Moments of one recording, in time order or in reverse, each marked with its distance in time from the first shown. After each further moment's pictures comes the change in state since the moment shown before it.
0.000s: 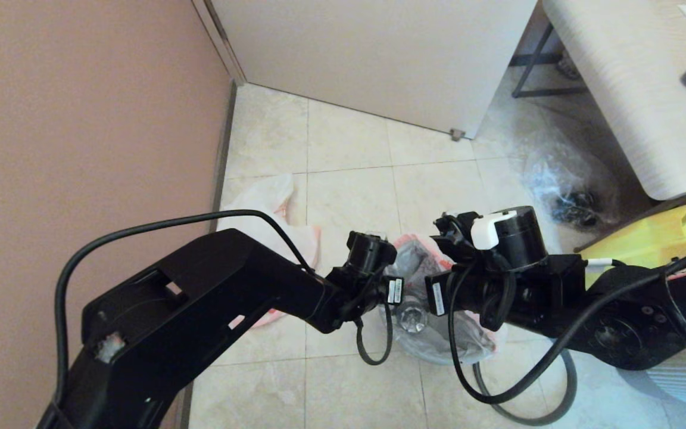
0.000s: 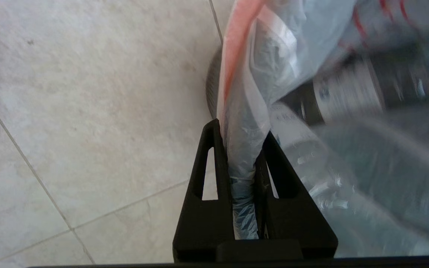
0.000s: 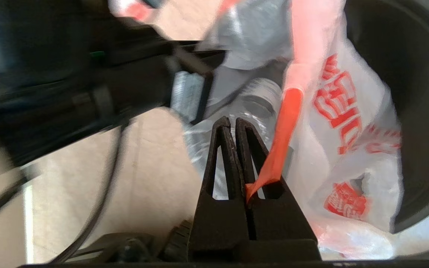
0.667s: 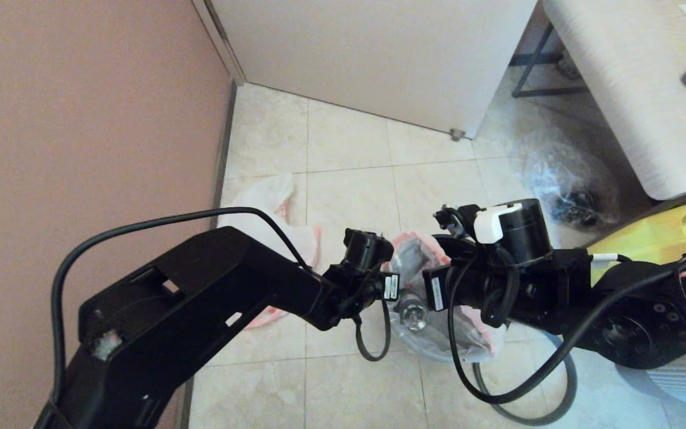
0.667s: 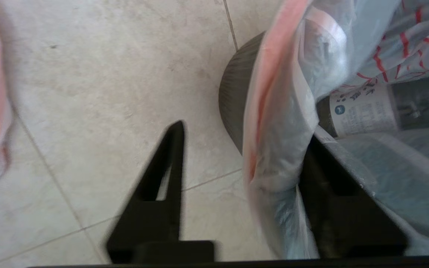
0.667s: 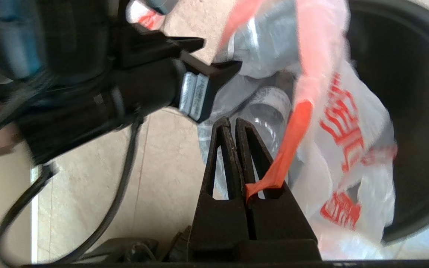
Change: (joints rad) left arm 0.006 -0.016 0.010 -0.005 0.035 0.002; right arm 0.007 -0.011 -0.015 -0.002 0.002 -0.001
